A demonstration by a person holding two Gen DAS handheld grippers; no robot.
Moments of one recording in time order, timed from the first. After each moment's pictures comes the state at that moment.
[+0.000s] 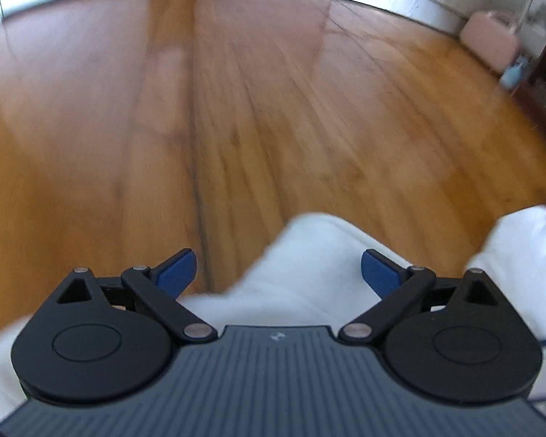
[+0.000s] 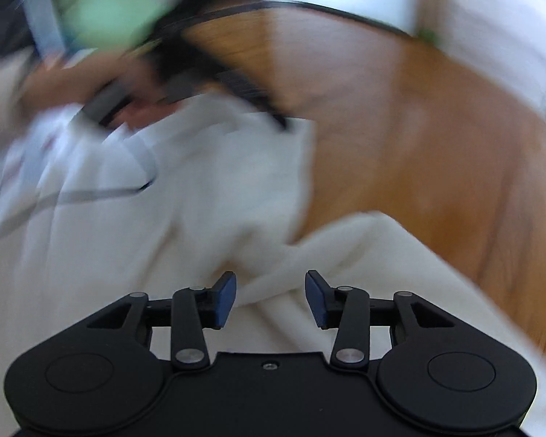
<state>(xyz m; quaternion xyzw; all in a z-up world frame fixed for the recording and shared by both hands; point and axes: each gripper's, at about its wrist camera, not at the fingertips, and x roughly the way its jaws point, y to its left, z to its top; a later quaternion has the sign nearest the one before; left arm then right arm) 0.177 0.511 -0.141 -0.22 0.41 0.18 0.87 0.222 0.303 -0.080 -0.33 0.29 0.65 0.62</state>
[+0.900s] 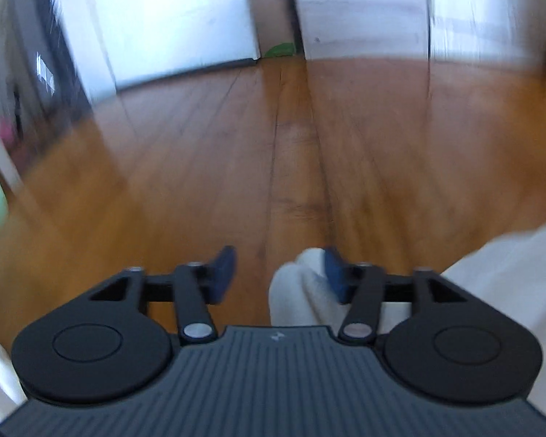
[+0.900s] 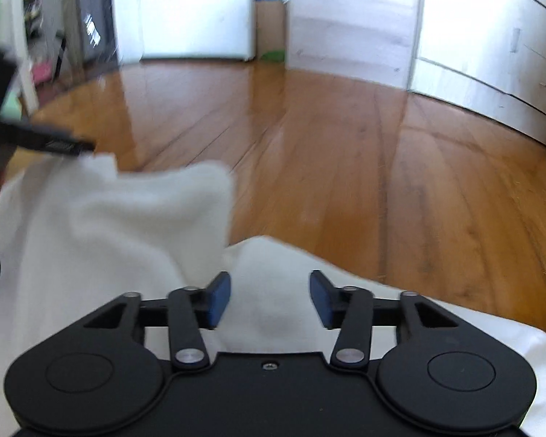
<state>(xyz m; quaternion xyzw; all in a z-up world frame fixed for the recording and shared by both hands) 0.150 0.507 -0.115 -0.10 0.33 0.40 0.85 0.285 0.305 -0.112 -0.16 0.31 0.45 0.82</state>
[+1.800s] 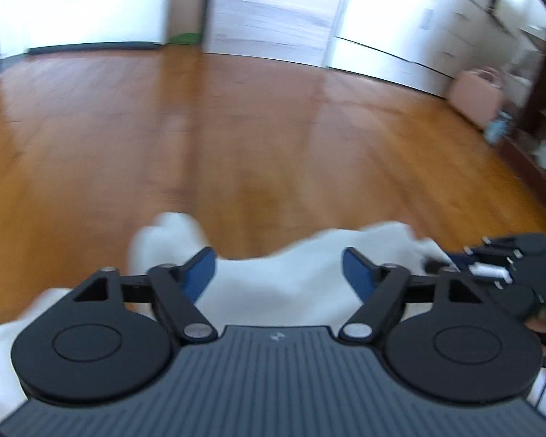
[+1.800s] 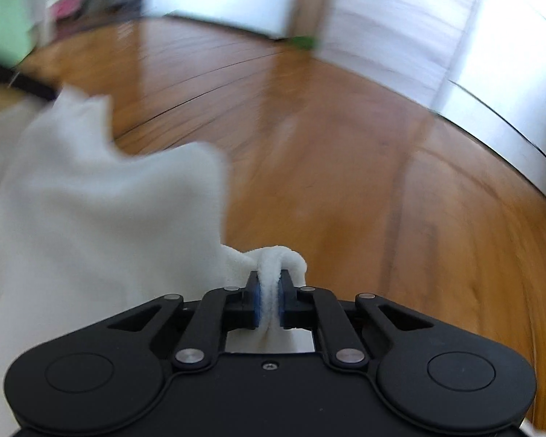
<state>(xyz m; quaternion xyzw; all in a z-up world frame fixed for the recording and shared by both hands) 0.157 0.453 -0.099 -0.18 0.31 0.21 0.91 0.307 0.351 -0.125 -0.26 0.29 0.44 0.81</state>
